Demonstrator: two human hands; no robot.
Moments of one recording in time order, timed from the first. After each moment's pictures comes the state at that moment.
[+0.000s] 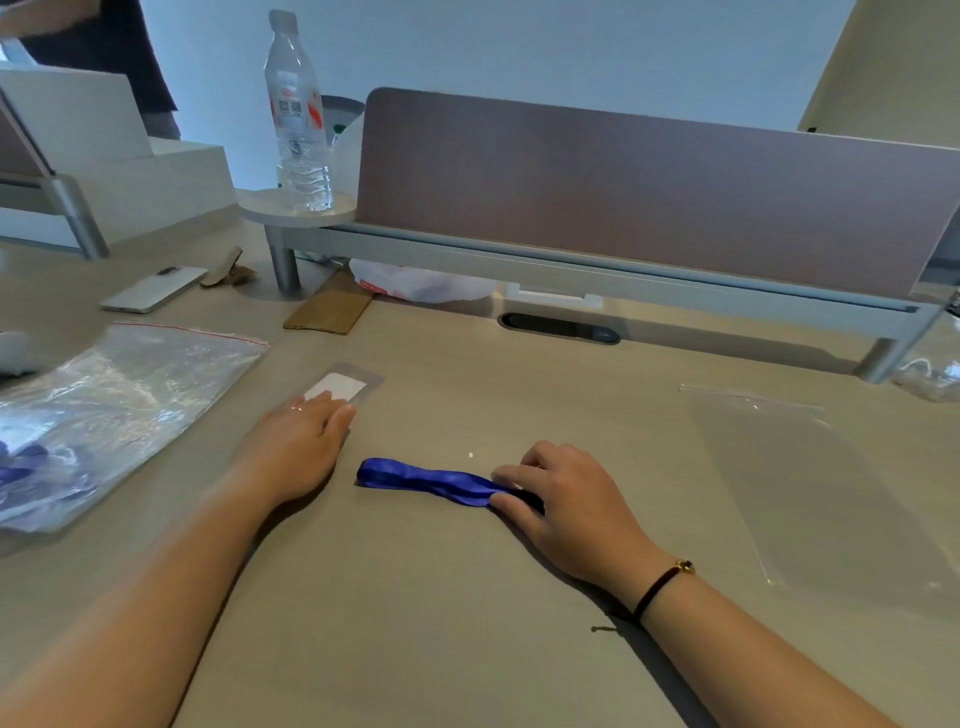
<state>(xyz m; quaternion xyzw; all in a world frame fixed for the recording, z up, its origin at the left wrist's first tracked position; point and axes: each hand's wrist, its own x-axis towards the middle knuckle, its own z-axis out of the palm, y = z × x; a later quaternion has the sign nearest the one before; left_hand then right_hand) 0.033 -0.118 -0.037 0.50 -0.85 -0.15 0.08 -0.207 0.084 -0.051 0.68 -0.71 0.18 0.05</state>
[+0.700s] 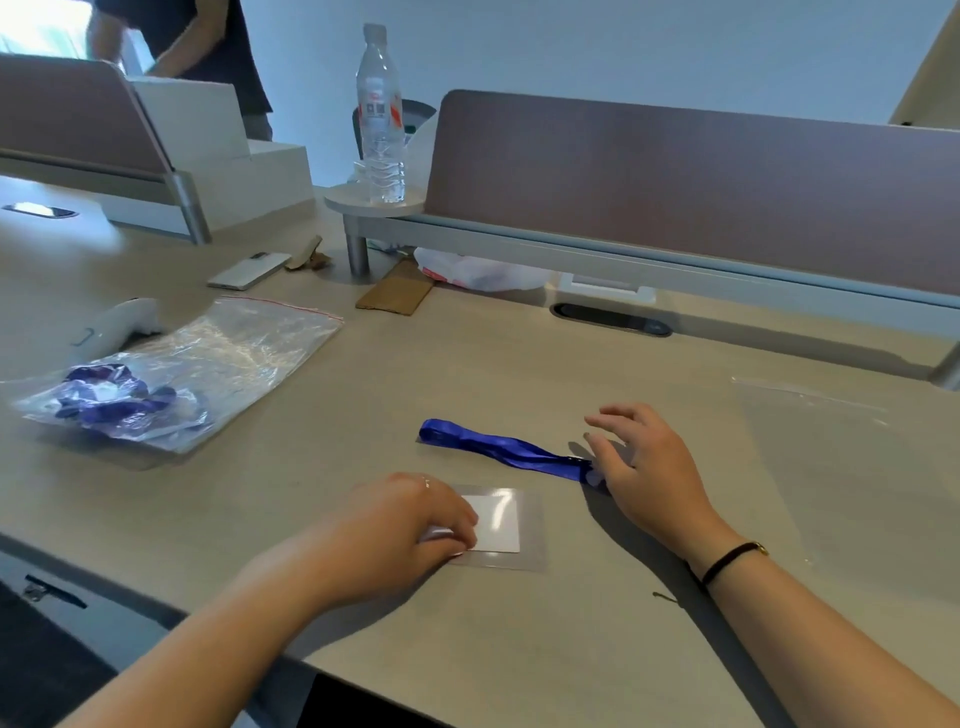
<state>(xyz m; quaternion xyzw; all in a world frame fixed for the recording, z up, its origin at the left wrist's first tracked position) 0.063 0.025 -0.027 0.29 -0.93 -0.20 0.08 -0.222 0.102 -0.044 0.57 -0.75 0.34 -0.01</state>
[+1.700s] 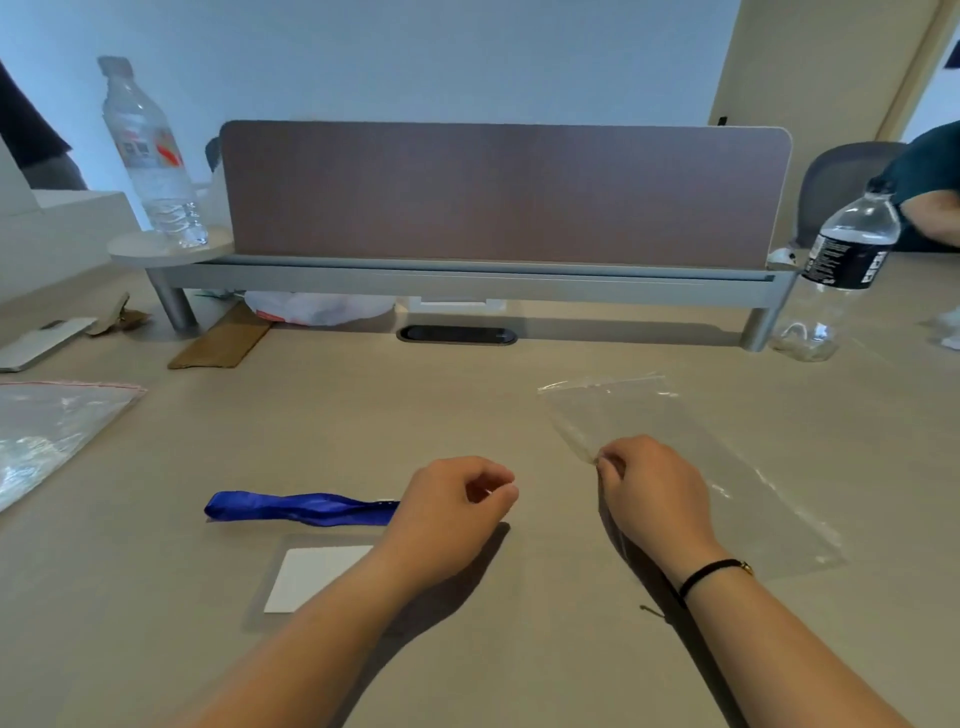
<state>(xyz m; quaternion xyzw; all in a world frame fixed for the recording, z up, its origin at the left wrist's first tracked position) -0.159 0.085 -0.018 0.32 -0.82 -0.43 0.20 -0.358 0.192 -0.043 0.39 -0.89 0.23 0.09</state>
